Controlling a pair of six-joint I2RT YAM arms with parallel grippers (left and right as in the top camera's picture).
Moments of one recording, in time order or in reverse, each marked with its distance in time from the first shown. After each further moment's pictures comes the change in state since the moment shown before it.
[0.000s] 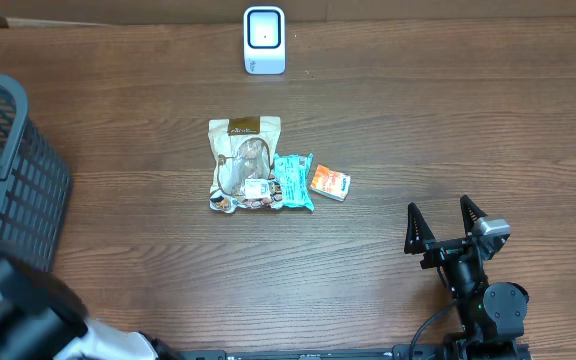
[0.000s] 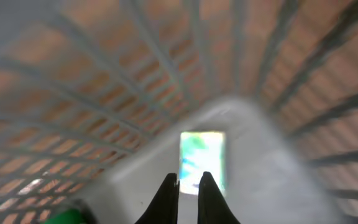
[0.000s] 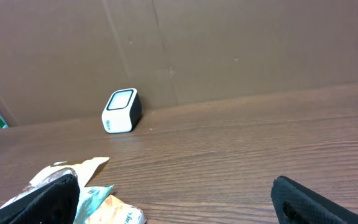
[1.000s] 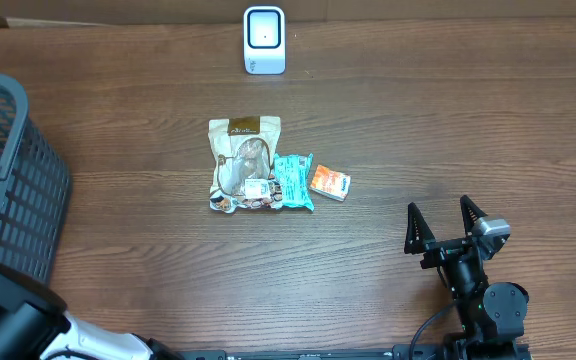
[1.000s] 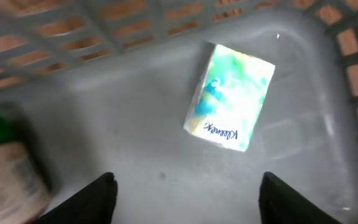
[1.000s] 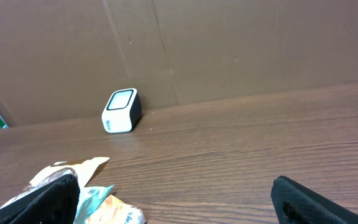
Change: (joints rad) left arm 0.166 0.140 -0.046 -0.133 0.209 -0.257; right arm 0.000 0.000 0.000 0.000 0.000 0.000
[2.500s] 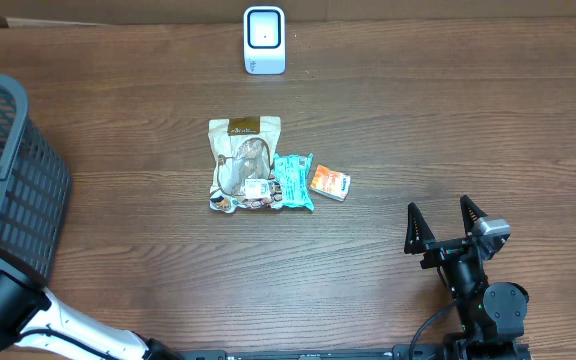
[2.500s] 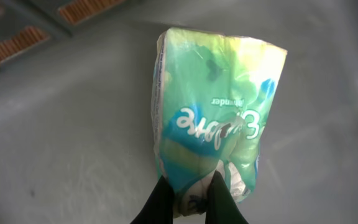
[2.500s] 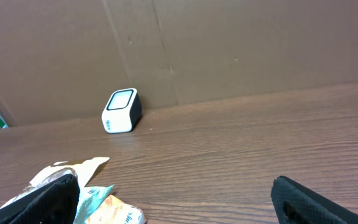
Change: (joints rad) left arm -0.002 0.176 0.005 0.110 0.093 0.126; right arm 0.000 0.000 0.000 0.000 0.000 0.001
